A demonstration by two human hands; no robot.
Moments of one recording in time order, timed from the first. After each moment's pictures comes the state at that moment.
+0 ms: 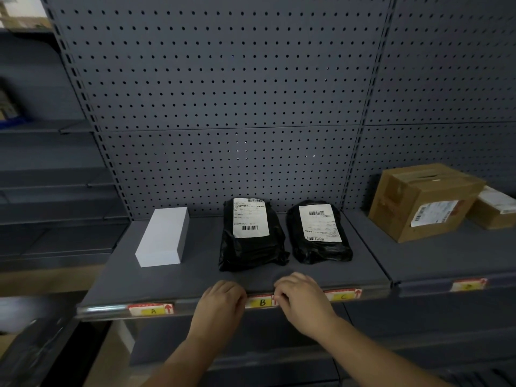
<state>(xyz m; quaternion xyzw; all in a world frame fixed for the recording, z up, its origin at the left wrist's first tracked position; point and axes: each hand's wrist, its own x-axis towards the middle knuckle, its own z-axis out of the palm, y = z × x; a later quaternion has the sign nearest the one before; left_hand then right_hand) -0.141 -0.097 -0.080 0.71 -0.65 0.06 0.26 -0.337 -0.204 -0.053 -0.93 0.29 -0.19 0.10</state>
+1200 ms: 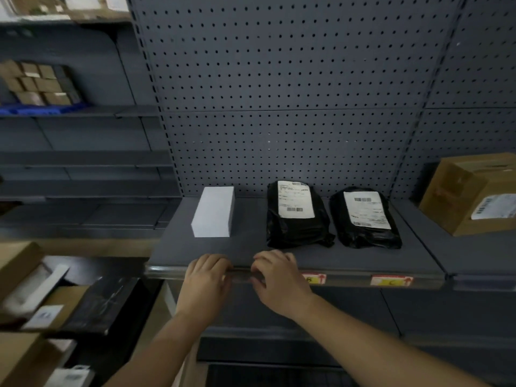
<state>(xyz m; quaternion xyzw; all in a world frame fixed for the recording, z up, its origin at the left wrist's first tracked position) -0.053 -0.004 -0.069 0.75 -0.59 0.16 0.27 -0.219 -0.121 -0.040 -0.94 0.21 -0.23 0.11</state>
